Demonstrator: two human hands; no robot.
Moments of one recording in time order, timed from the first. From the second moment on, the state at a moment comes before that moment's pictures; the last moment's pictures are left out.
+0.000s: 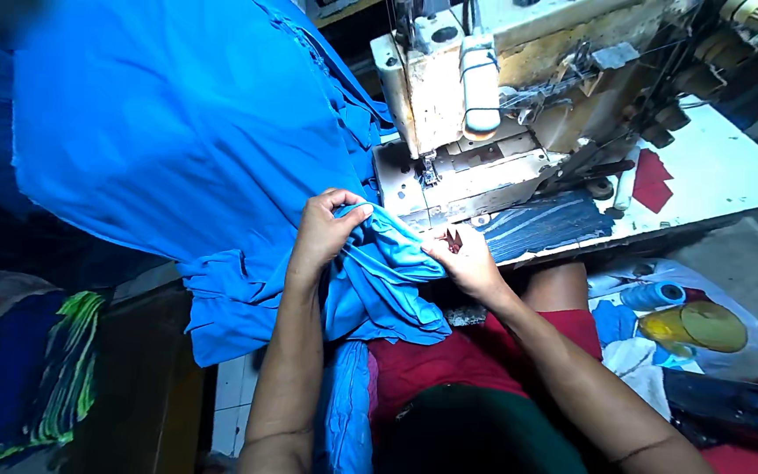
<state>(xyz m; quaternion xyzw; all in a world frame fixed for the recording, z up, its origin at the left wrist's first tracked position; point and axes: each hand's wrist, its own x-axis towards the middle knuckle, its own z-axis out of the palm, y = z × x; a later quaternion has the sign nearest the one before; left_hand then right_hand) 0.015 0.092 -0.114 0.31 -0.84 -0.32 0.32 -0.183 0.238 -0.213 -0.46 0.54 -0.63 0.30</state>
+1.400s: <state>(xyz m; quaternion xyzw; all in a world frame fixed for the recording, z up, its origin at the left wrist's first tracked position) -0.136 0.002 -0.148 0.32 -0.87 -0.17 0.35 -0.215 0.216 -0.212 -0.34 0.48 -0.75 0.31</state>
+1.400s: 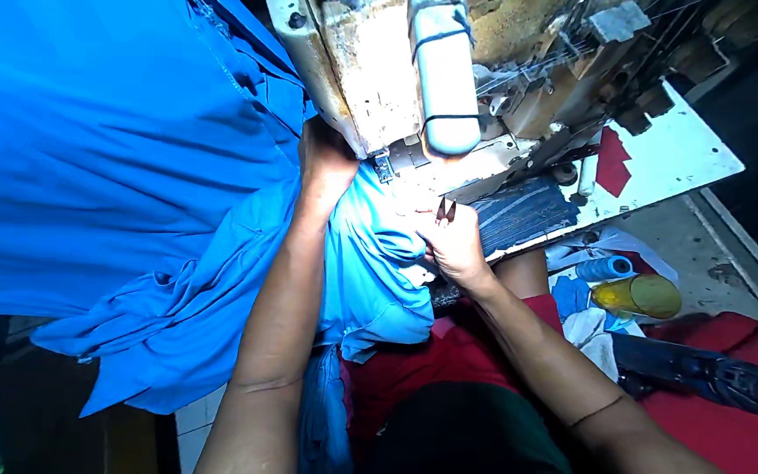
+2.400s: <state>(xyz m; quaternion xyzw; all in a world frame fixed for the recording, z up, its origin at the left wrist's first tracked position) -0.082 0.153 -0.154 0.00 -0.89 -0.32 0.31 -0.186 0.251 -0.239 -0.15 0.35 -0.81 0.43</state>
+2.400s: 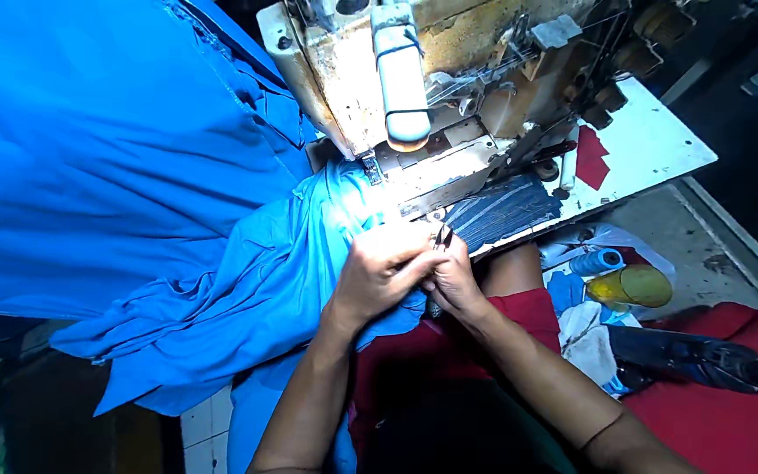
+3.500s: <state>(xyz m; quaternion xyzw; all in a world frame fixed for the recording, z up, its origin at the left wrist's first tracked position) -0.042 0.132 -0.215 0.19 -0.91 0.08 0.37 -0.211 0.275 -0.219 -0.55 0.52 -0.63 0.18</state>
